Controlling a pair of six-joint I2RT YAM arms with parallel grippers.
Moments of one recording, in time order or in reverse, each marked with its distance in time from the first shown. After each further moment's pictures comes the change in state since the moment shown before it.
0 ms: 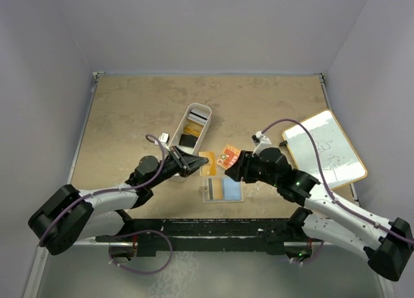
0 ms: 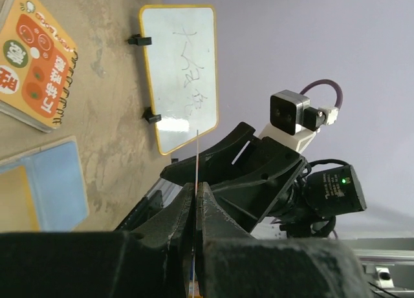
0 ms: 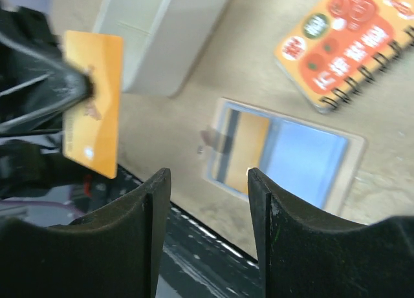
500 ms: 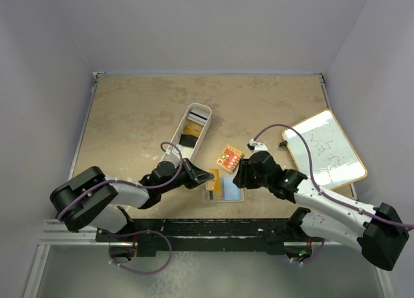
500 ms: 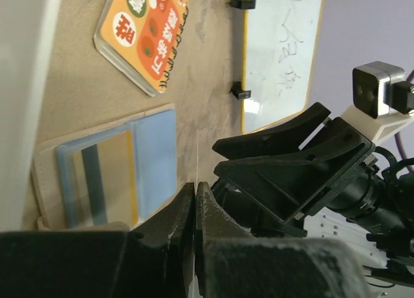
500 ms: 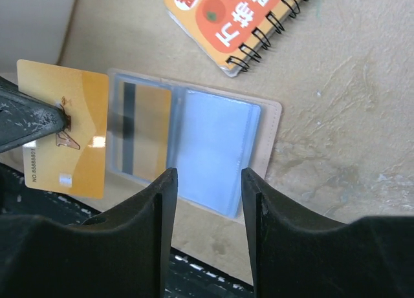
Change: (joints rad) left arm -0.143 0.235 0.001 -0.022 -0.117 0.111; right arm 0.000 0.146 -0.042 -0.105 0.110 -0.092
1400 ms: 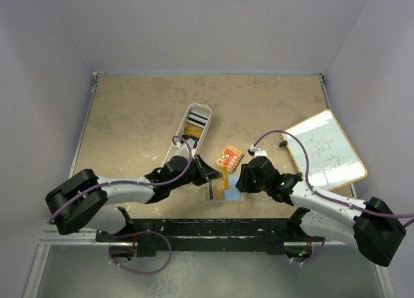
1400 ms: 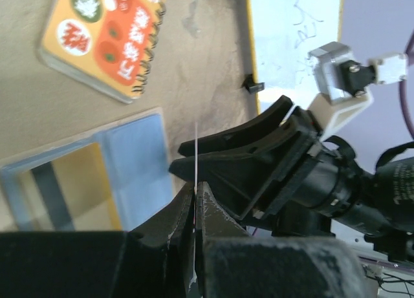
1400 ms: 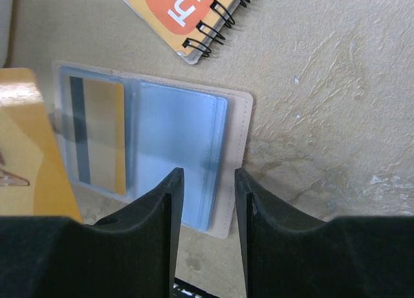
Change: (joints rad) left arm -0.092 -0.012 0.168 -0.283 -0.080 0.135; right arm -0.007 0.077 -0.113 0.114 0.021 0.012
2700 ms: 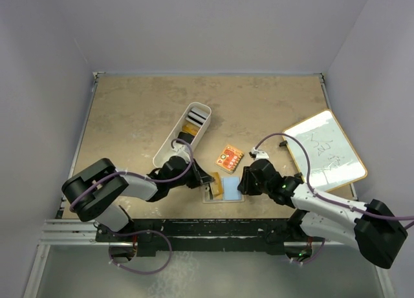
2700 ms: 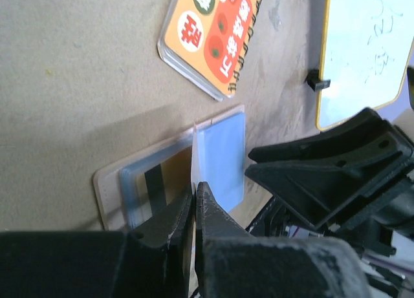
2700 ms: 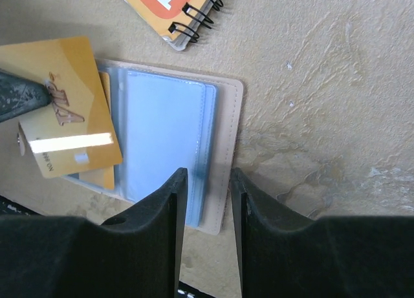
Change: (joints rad) left arm 0.091 0.142 -0.045 0.075 0.077 0.070; right arm -0.002 -0.050 -0.047 0.015 -0.009 0.006
